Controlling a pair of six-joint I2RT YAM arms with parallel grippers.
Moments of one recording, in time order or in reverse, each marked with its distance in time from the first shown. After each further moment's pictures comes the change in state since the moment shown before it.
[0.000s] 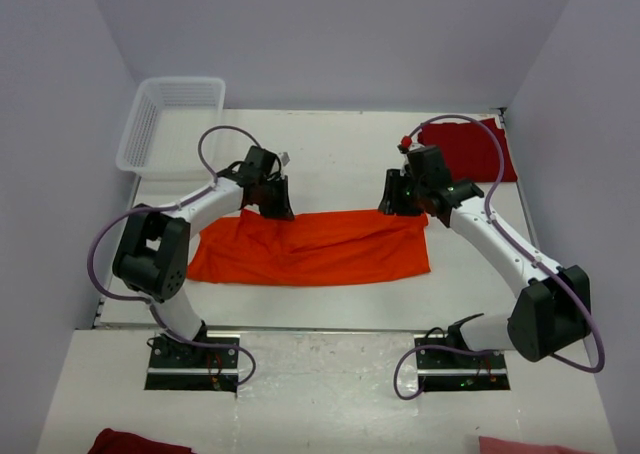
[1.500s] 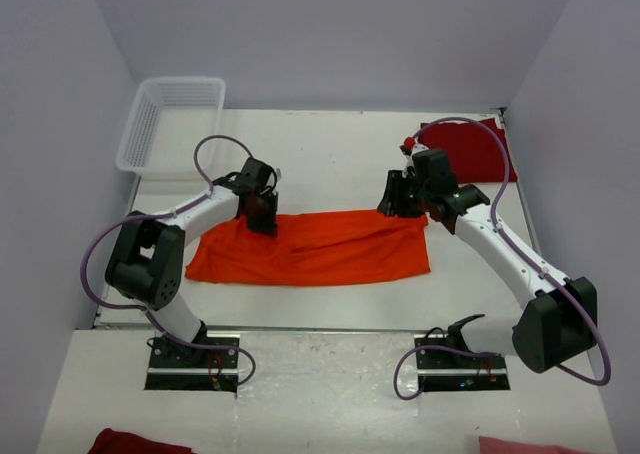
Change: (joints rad) left arm -0.010 -0.064 -0.088 -0.119 -0.164 0.082; right arm -0.007 -0.060 -0.043 0.039 -0.049 0.000
